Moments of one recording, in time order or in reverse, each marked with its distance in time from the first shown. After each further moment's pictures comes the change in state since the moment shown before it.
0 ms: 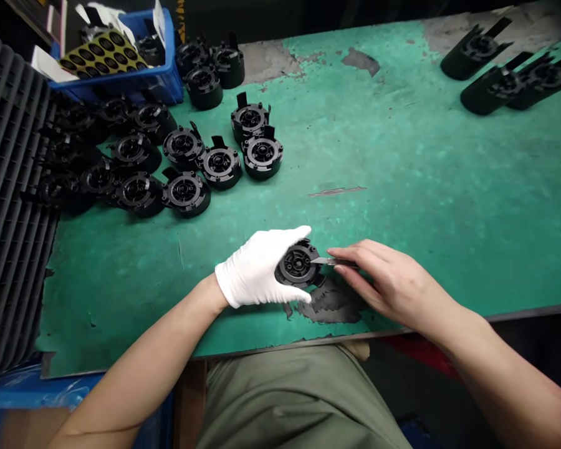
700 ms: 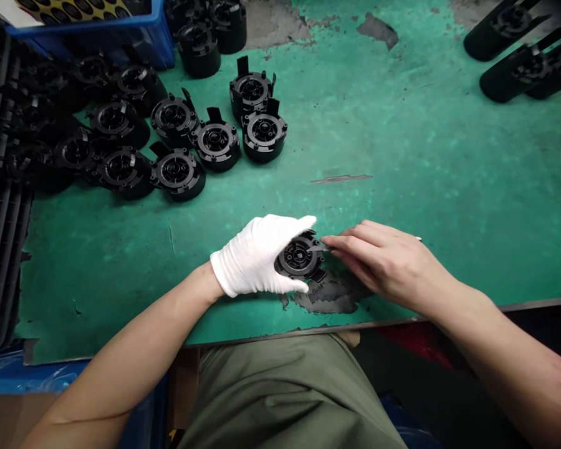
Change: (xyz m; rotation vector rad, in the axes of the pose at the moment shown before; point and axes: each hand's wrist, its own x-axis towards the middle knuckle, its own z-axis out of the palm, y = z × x) left_hand 0.002 0.004 -0.003 0.094 -0.059 -0.036; right_hand 0.015 0.012 -0.006 -0.155 -0.102 -0.126
